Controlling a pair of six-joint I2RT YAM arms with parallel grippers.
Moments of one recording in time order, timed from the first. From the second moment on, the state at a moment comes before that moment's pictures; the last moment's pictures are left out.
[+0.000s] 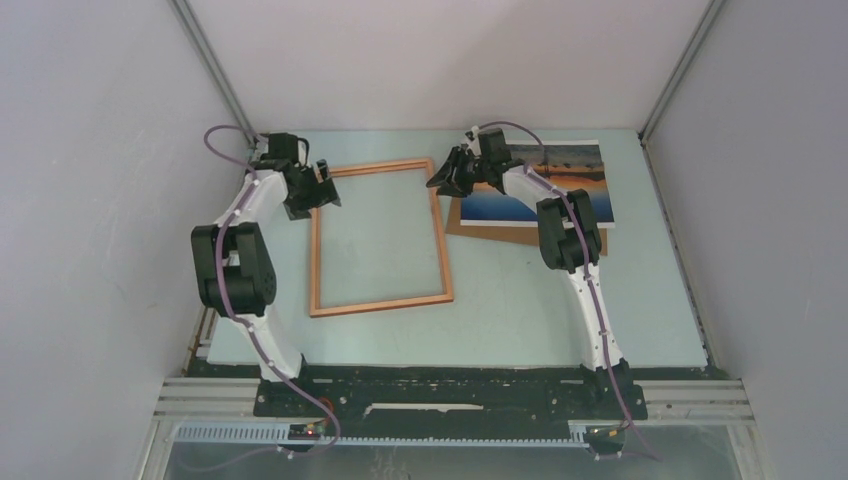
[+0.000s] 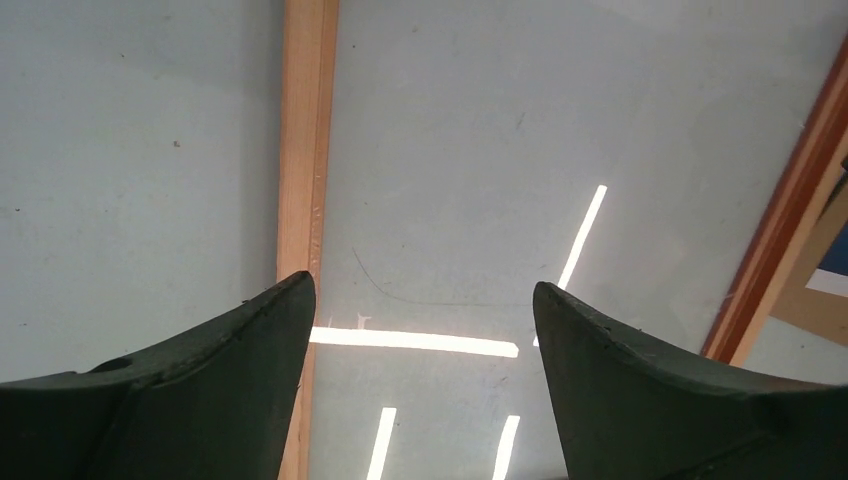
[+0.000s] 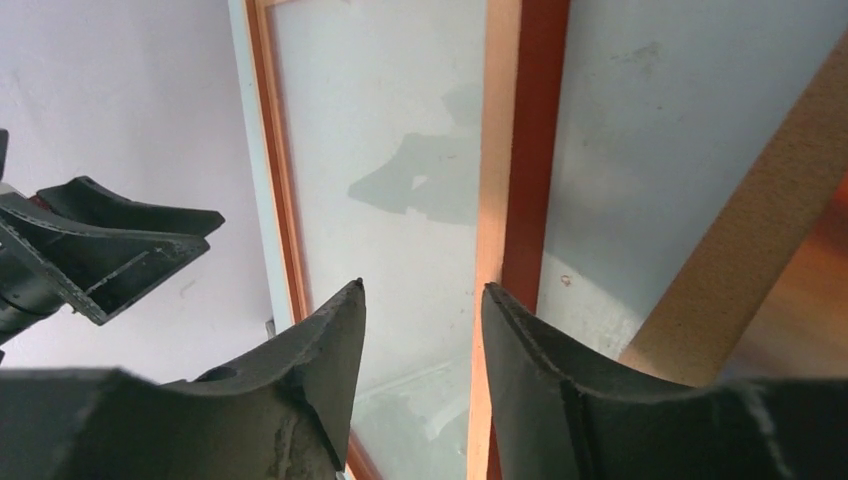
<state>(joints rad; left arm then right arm) 0.05 1.86 1.47 -0.66 0.11 -0.32 0.34 2.55 2.05 -0.16 -0.69 0.81</state>
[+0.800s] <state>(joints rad) -0.13 1.55 1.35 -0.49 0.43 -0.39 0.28 1.89 1.36 -0.20 -0.54 0.59</state>
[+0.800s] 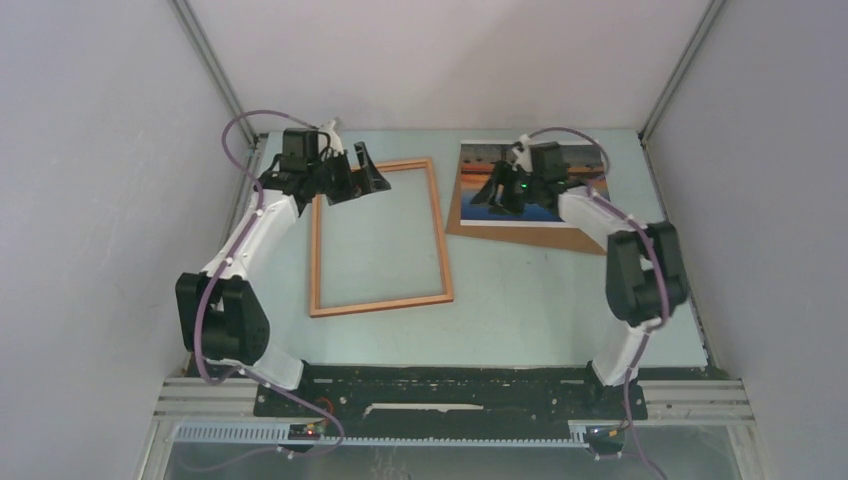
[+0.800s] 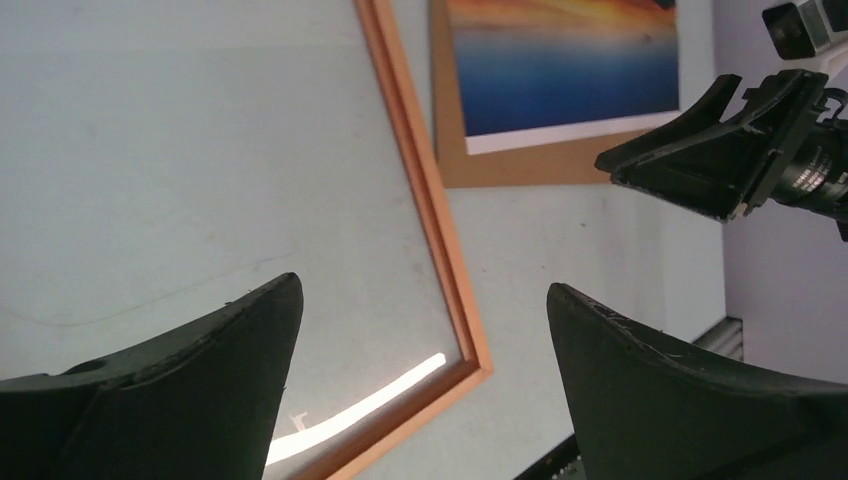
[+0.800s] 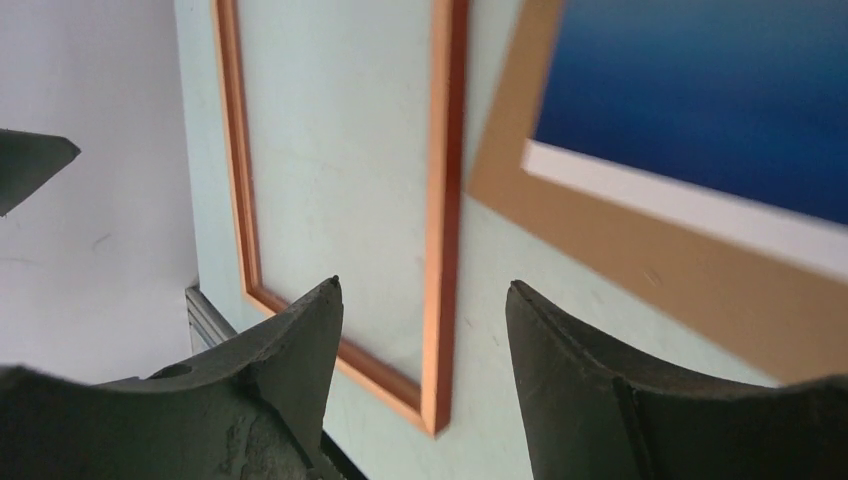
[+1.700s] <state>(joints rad) -0.45 1.42 1.32 -0.38 0.45 -0.38 -0.53 1.70 0.87 0.16 -0.61 0.90</state>
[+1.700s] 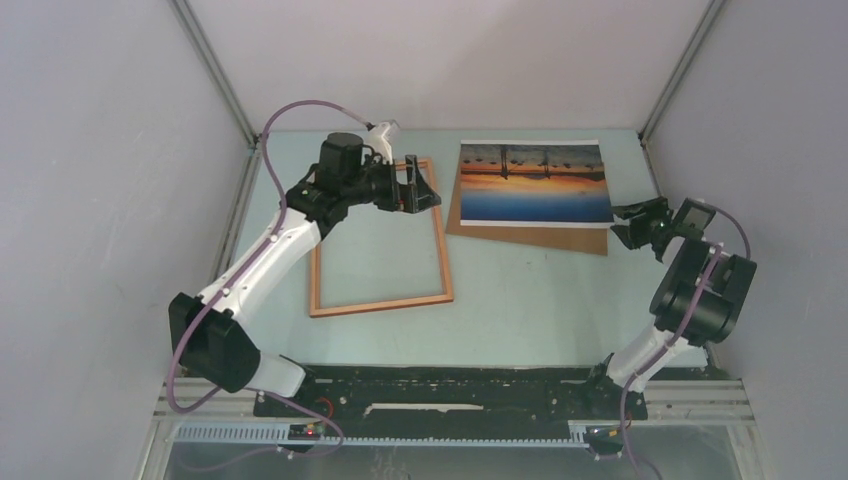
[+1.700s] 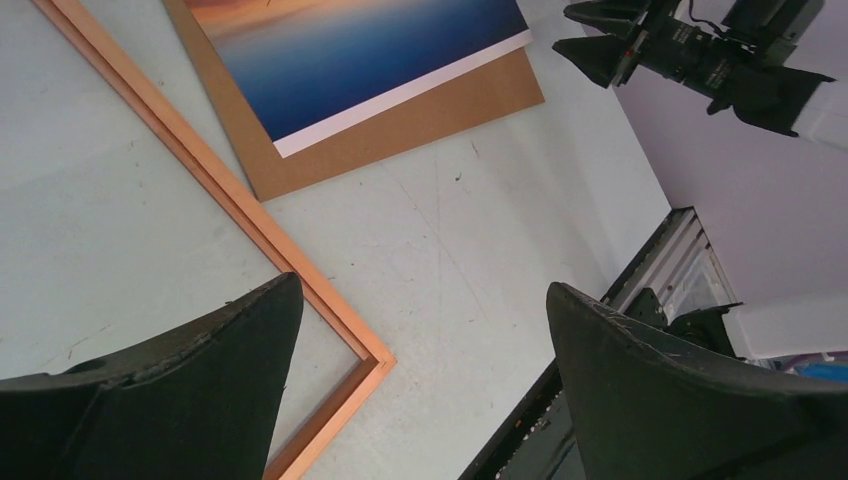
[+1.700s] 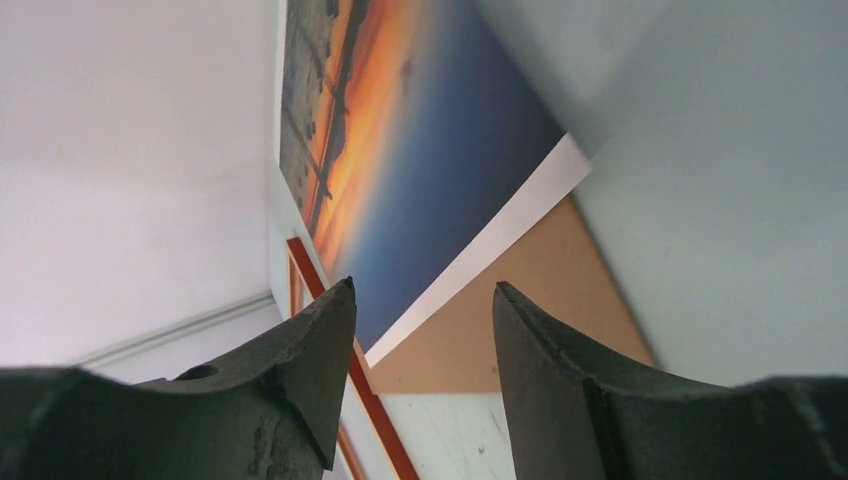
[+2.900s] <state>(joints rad) -0.36 1.34 1.26 -0.32 0.55 -0.44 -0.59 2.02 0.99 0.34 -0.68 0.94</state>
